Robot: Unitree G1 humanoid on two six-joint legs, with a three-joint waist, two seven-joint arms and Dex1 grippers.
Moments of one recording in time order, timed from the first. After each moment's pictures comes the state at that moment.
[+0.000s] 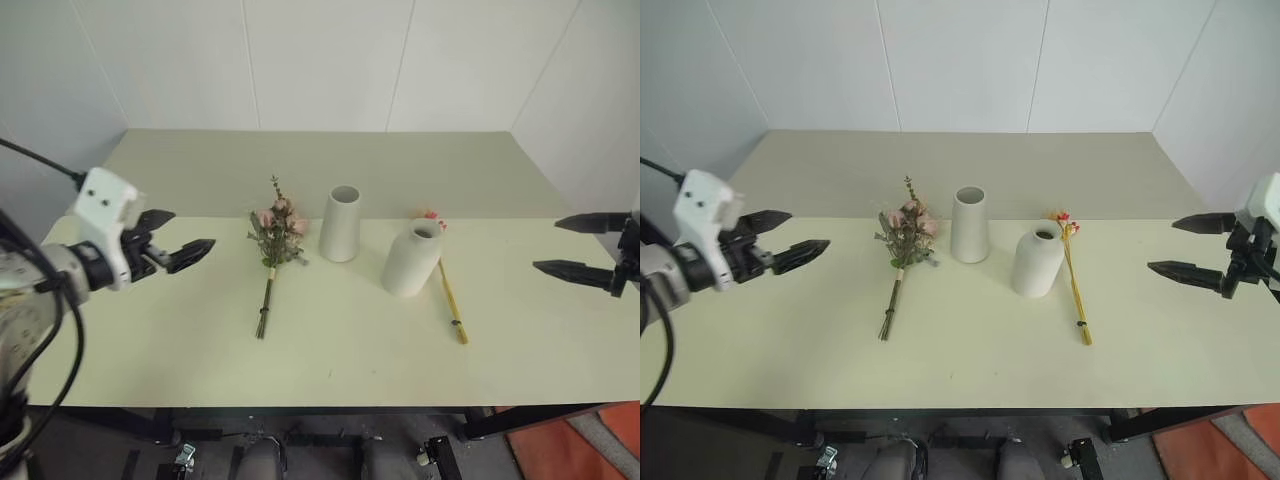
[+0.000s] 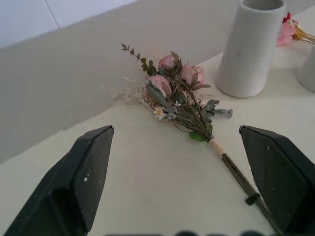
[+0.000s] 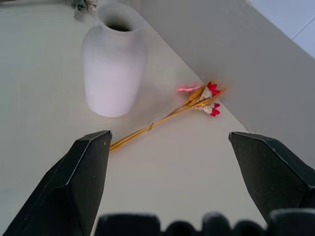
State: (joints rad) left arm -0.50 0.84 0.30 -0.44 -0.70 1.22 -0.42; right arm -0.42 -1.17 -0.33 0.29 0.40 0.21 1.35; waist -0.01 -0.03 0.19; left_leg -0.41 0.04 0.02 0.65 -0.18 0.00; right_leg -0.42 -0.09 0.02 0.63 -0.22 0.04
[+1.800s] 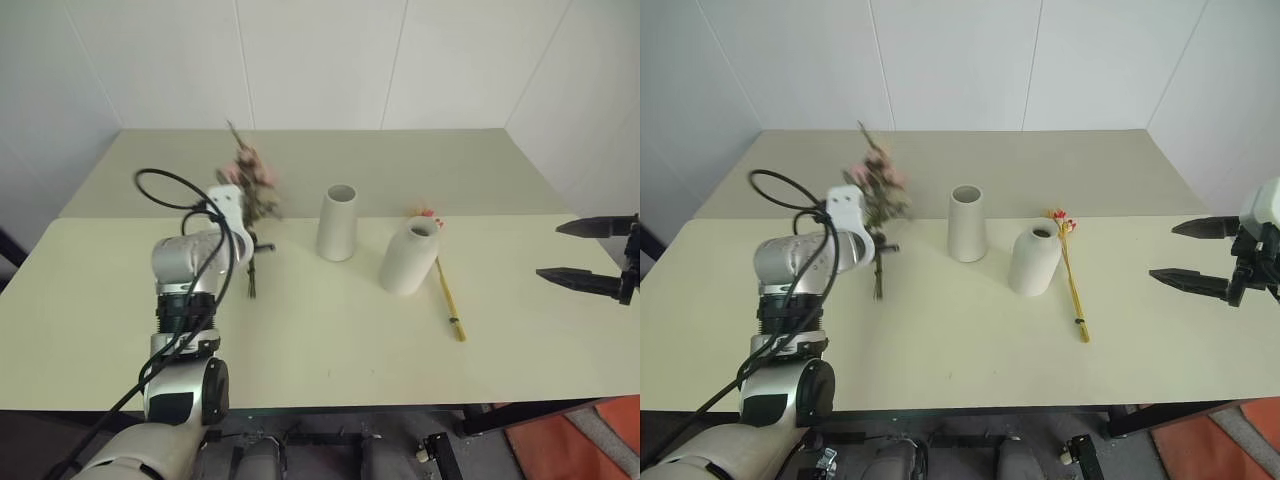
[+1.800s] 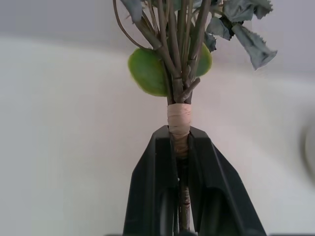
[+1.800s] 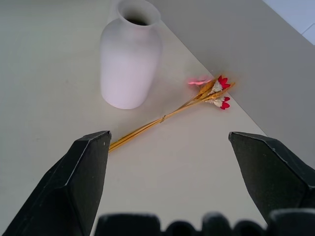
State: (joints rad) left arm -0.91 0.21 0.34 0.23 -0.27 0.92 0.15; right arm -0.33 -1.19 -0.40 0.20 0.42 0.25 1.36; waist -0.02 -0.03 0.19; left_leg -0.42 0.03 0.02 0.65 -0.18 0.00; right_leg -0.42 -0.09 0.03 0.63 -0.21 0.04
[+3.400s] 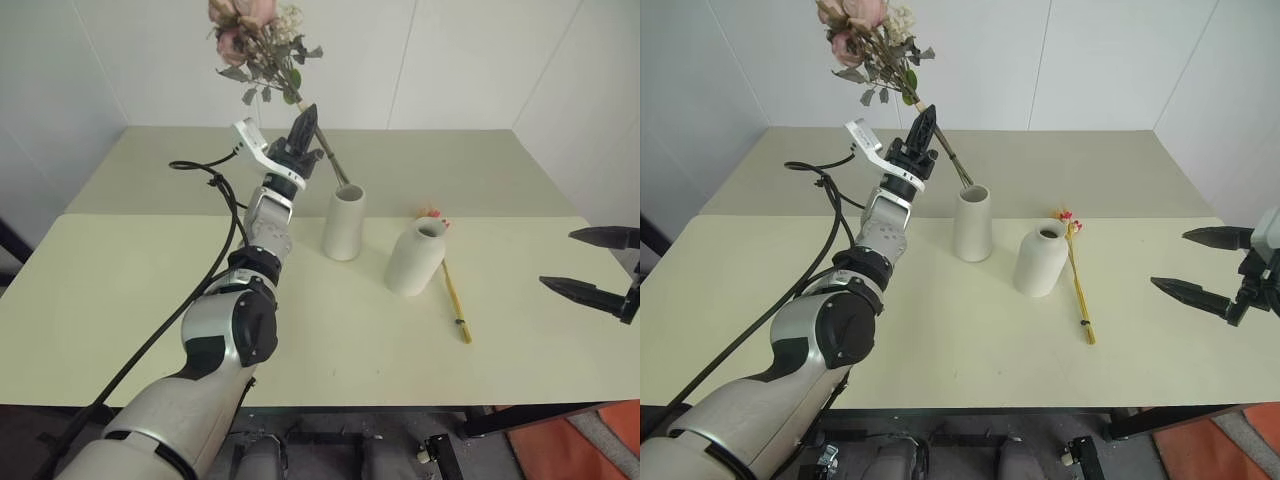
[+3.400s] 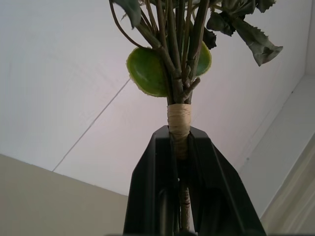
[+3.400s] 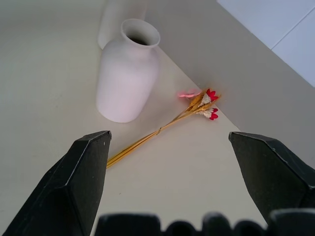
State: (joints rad) left arm -1.34 0.01 0.55 1.24 -0.57 -0.22 -0.74; right arm -0.05 -1.11 -0.64 -0.10 0.48 0.32 1.22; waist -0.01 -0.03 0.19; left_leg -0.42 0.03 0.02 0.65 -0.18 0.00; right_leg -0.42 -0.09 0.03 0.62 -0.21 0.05
